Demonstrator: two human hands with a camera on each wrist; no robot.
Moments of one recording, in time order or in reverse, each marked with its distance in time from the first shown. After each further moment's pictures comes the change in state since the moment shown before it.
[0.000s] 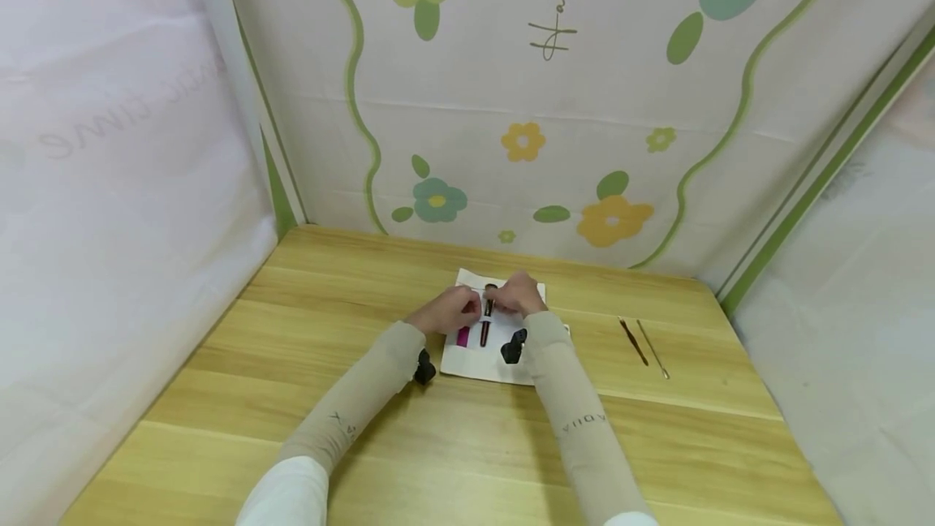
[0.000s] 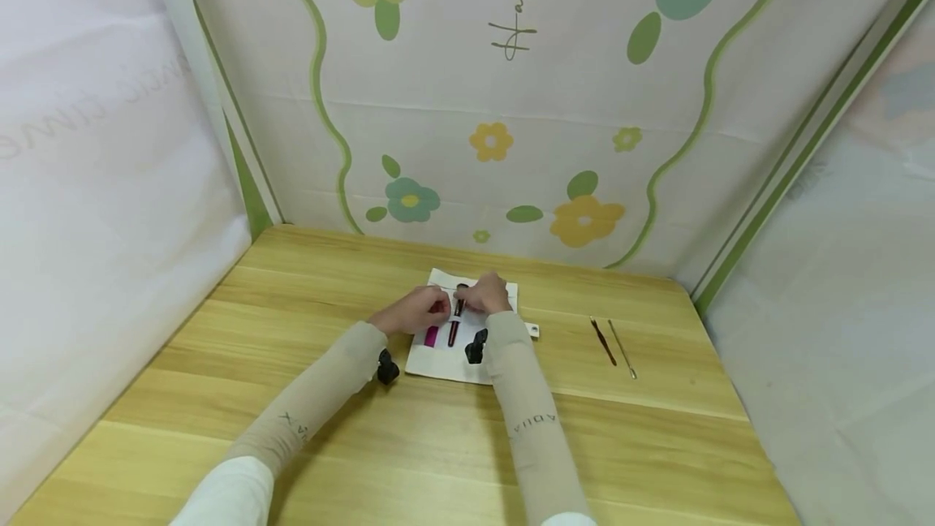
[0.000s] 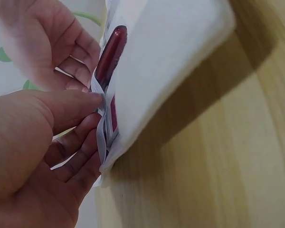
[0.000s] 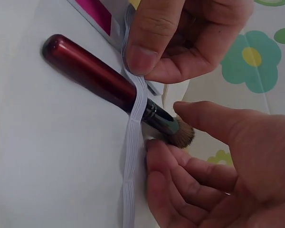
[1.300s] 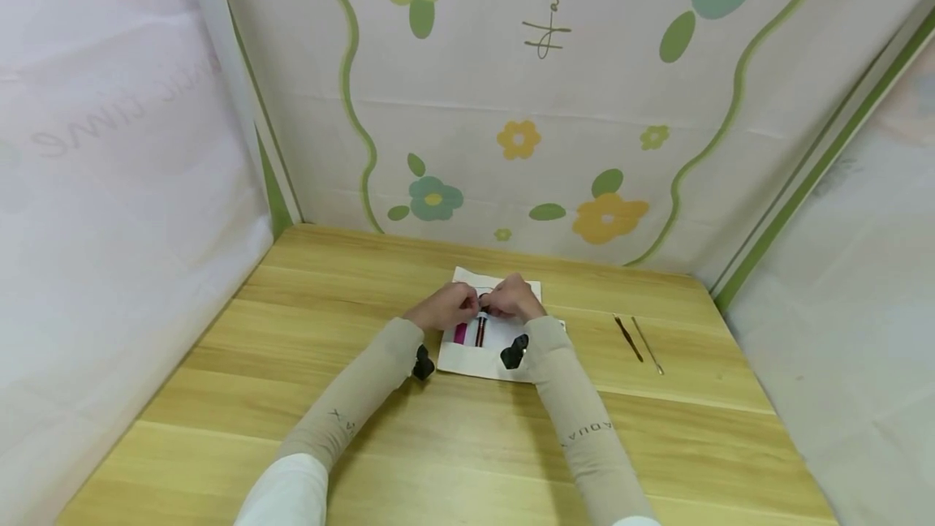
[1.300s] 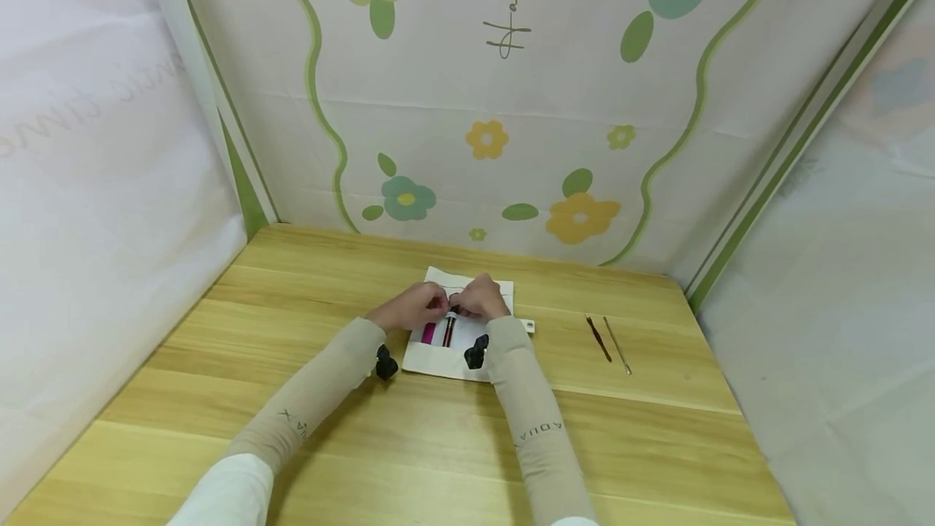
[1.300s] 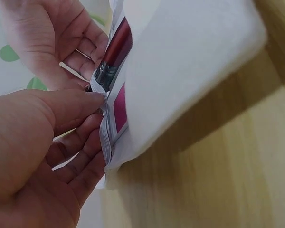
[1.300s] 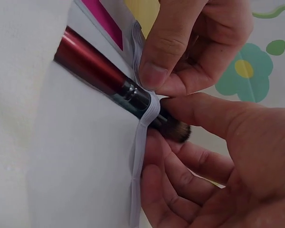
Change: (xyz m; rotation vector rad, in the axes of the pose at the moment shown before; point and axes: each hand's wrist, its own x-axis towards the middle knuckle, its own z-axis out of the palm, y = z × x) left_hand 0.001 0.003 0.000 -0.006 0.017 -0.022; right_hand -0.012 0.004 -0.001 0.048 -0.082 -0.049
